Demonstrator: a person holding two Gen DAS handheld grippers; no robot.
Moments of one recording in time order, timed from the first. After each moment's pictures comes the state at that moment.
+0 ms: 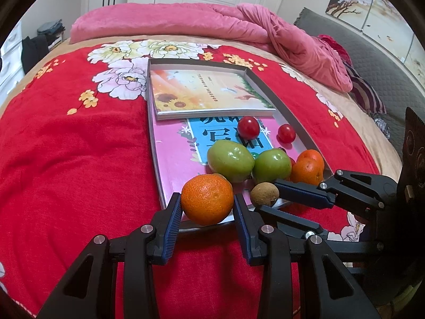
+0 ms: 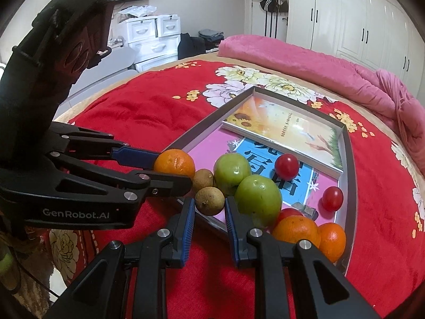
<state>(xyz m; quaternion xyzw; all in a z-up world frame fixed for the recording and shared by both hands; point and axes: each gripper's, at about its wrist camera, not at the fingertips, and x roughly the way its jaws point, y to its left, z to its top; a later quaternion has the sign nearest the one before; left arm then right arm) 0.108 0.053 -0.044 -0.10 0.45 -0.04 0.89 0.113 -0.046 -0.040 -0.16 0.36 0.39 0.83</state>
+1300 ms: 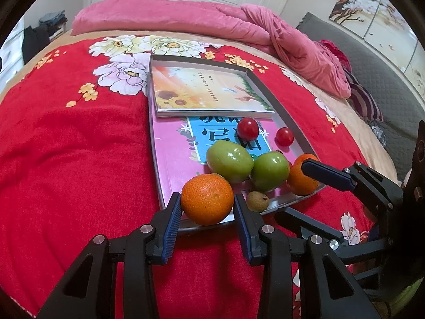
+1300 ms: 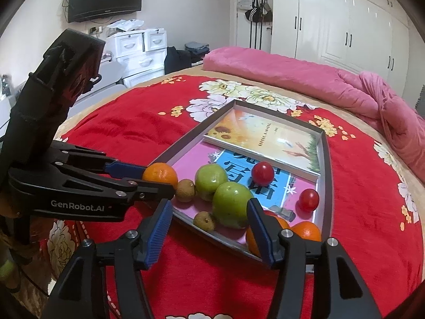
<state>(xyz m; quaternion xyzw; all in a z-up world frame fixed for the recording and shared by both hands) 0.107 0.058 -0.045 -0.13 0.45 -0.05 0.88 0.109 -0.066 -0.024 -0.14 0.33 0.36 0.86</state>
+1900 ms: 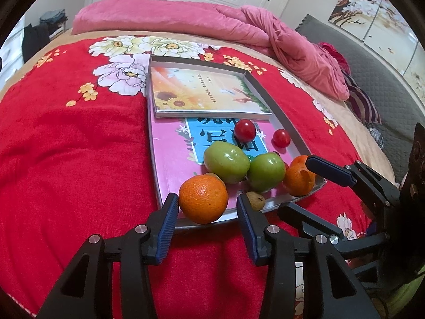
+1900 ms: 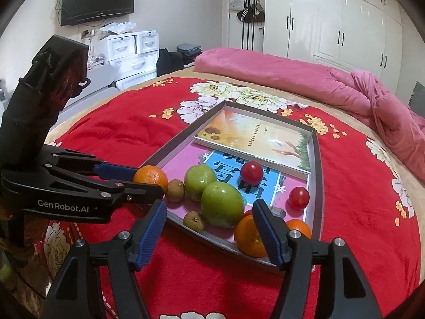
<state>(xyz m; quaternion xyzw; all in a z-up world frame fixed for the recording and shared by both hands) 0.106 0.059 -0.042 -0.14 0.45 -0.05 0.88 0.113 -0.072 -0.023 -0.14 0.33 0.34 0.87</state>
